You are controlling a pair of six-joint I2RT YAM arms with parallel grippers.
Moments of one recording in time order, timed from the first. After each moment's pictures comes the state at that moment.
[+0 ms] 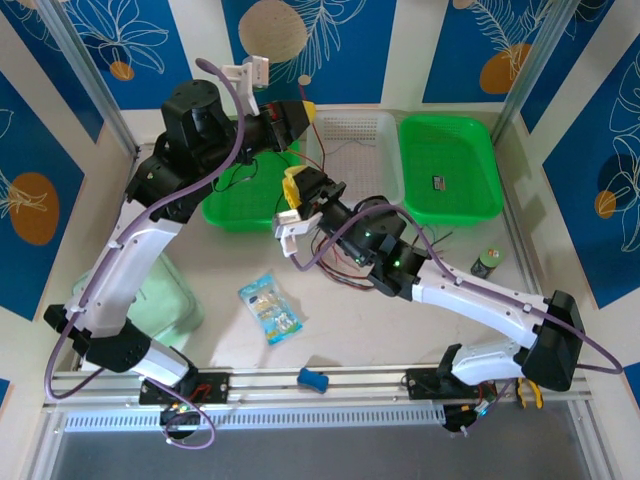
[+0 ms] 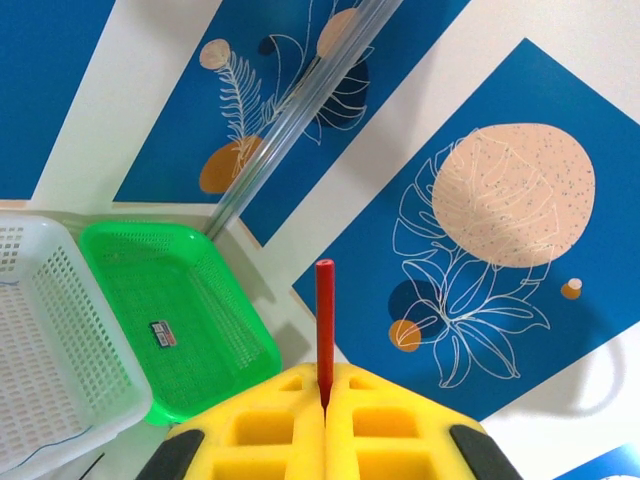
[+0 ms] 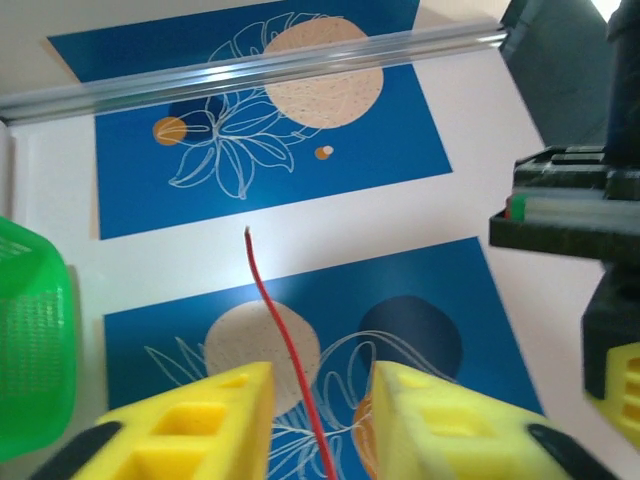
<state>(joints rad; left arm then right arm) -0.66 1.50 2.02 -0.56 0.28 -0.65 0.99 1.29 1.08 0.43 0.21 -1.49</state>
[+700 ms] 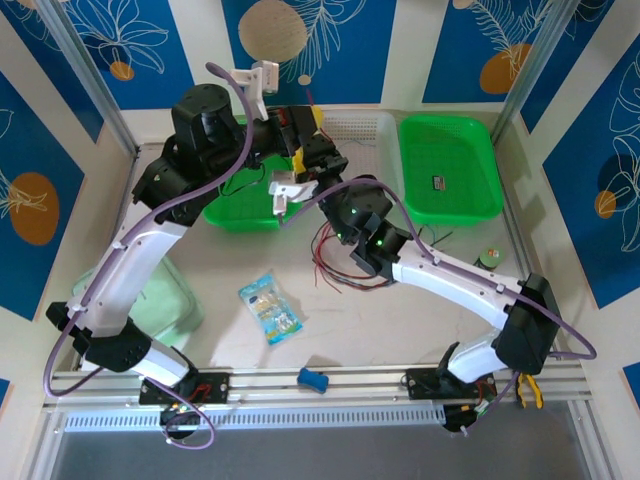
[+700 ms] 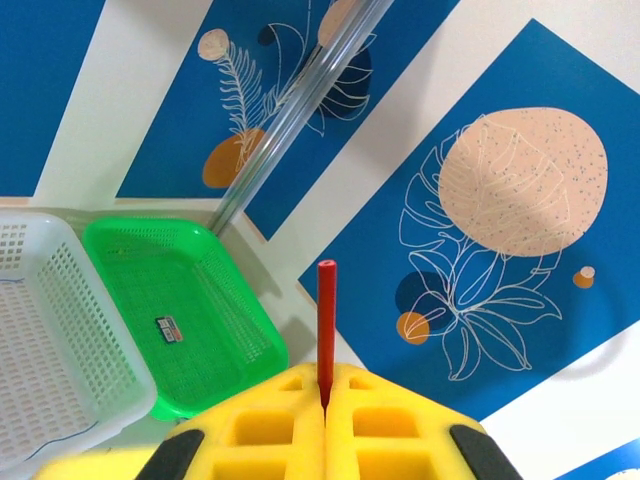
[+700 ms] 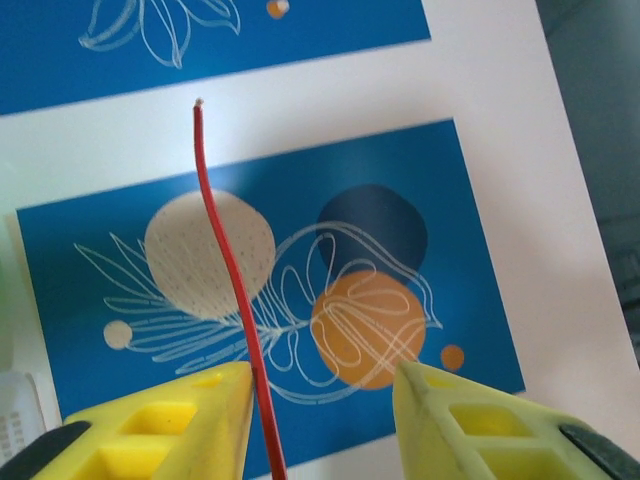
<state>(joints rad) -0.71 1.51 2.02 -0.56 0.22 -0.62 0.91 1.44 1.22 0.49 0.43 -1.53</state>
